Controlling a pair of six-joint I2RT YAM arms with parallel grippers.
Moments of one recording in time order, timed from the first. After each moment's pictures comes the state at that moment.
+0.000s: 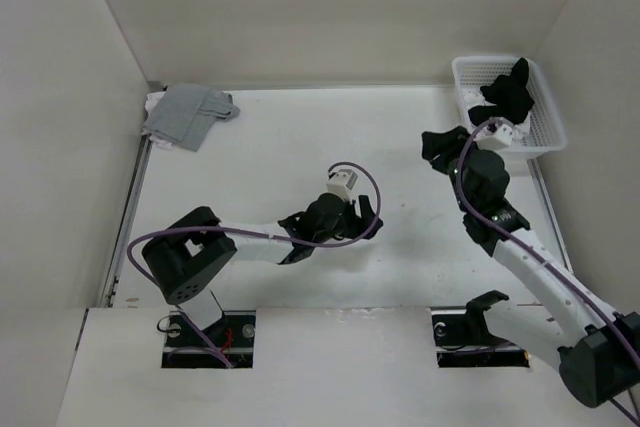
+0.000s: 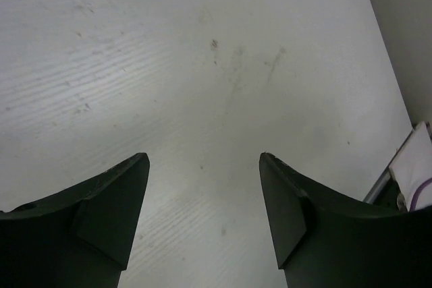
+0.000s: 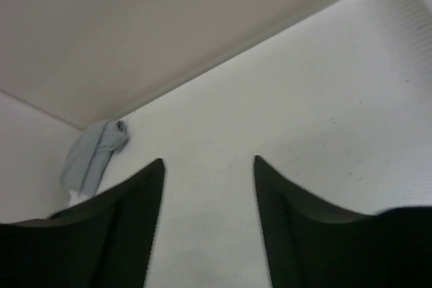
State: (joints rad) left arm -0.95 1.63 0.69 0.53 -0.11 -0.73; right arm 0.43 0.91 0.66 0.19 0.33 0.67
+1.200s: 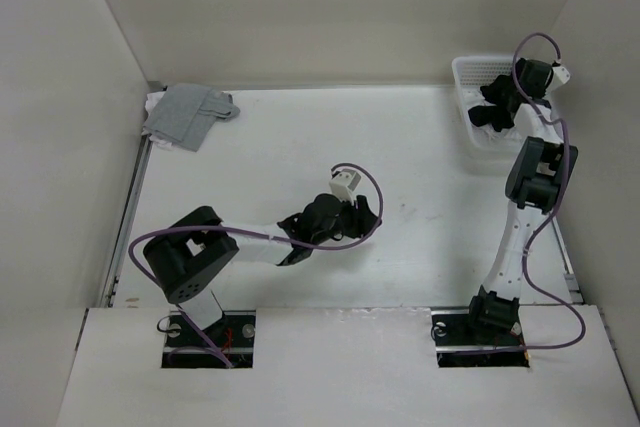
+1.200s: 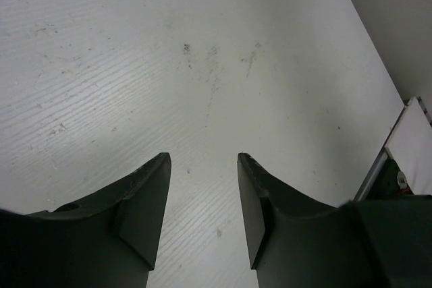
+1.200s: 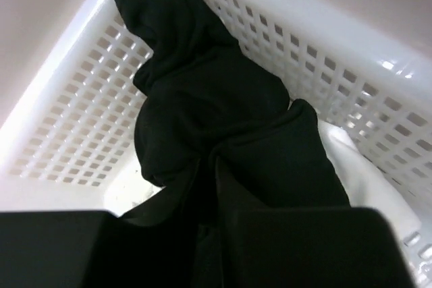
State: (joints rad) left arm -0.97 1.64 0.67 0.65 -0.04 -0.63; right arm -0.30 2.44 2.09 -0.11 0.23 0.60
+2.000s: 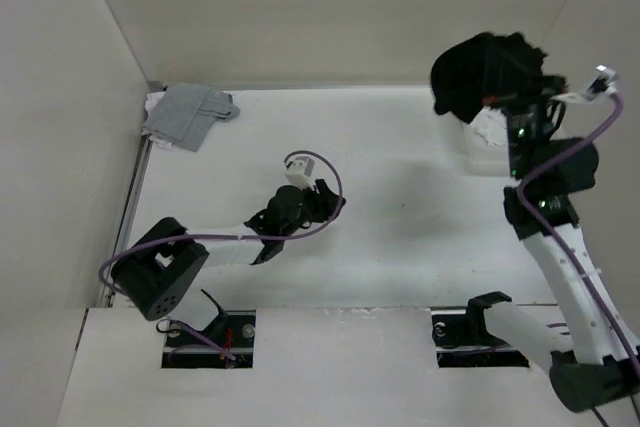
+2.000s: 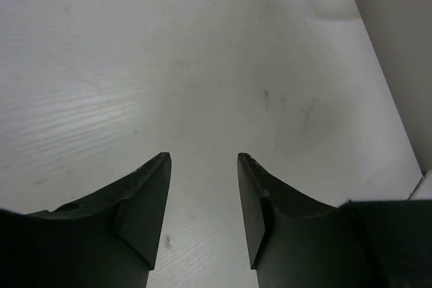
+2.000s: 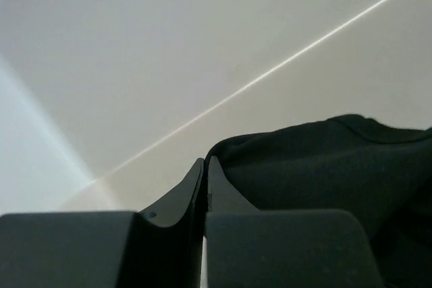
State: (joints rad) left arm -0.81 1.51 0.53 0.67 -0.07 -0.67; right arm 0.15 1.02 1.18 0.44 0.11 0.65
